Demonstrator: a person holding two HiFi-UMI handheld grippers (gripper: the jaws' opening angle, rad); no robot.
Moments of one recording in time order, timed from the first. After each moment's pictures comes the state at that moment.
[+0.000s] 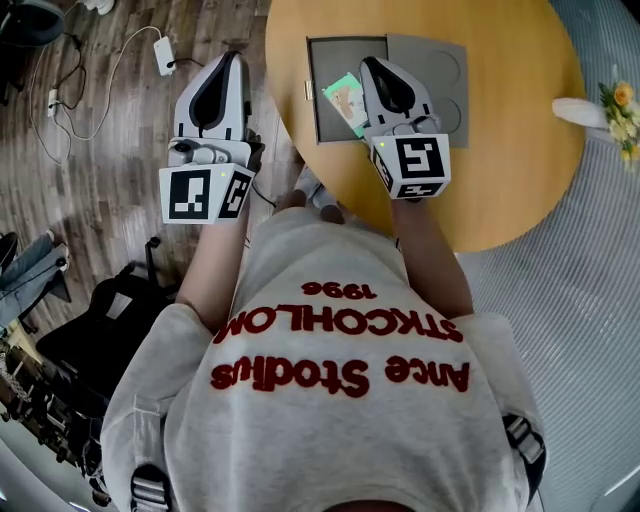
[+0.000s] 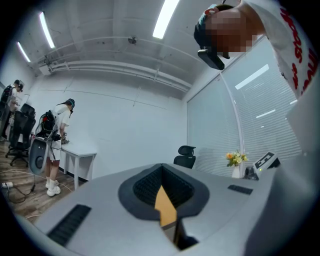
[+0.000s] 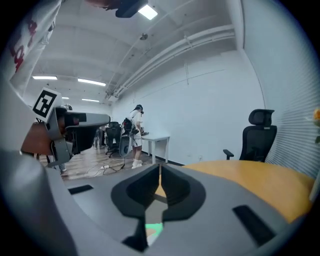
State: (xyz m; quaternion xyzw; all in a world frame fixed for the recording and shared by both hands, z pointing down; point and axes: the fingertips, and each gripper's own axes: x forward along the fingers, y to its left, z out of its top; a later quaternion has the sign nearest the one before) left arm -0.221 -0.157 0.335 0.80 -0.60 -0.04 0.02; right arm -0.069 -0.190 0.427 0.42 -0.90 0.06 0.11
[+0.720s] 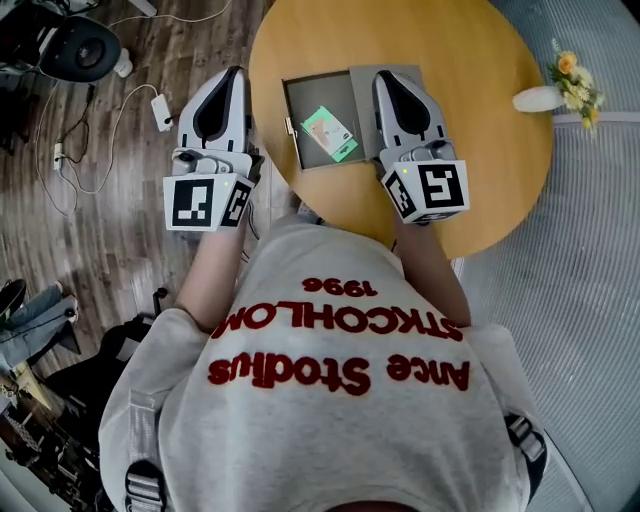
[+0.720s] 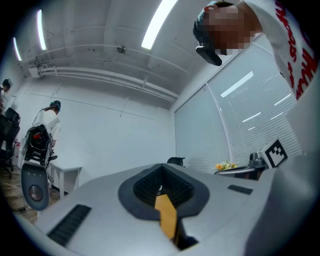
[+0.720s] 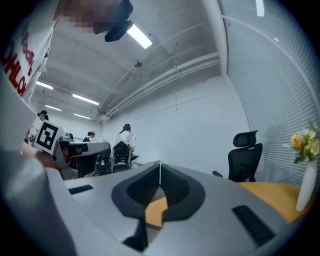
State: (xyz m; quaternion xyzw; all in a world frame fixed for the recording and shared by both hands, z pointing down) left arm -0.183 -0.155 0.267 0.83 -0.55 -0.07 -0.05; right arm -0.008 -0.170 0.309 0.48 -0.88 0.01 -0.02
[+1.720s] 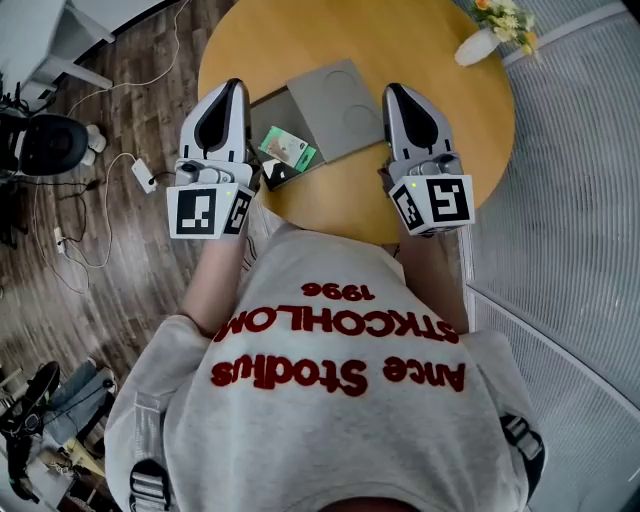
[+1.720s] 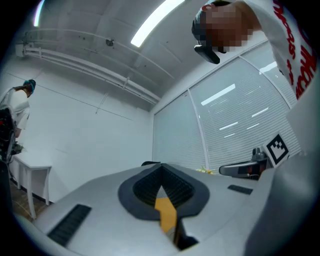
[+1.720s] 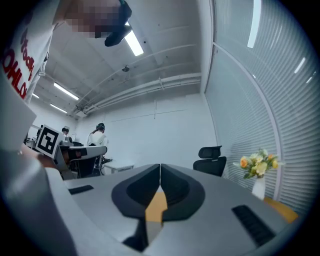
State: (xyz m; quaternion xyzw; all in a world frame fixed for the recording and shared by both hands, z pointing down) left arm -0.079 -0.159 0.262 0.90 -0.43 -0.09 -0.07; right arm 0.110 -0.117 0.296 0.61 -0.79 -0.02 -0.05
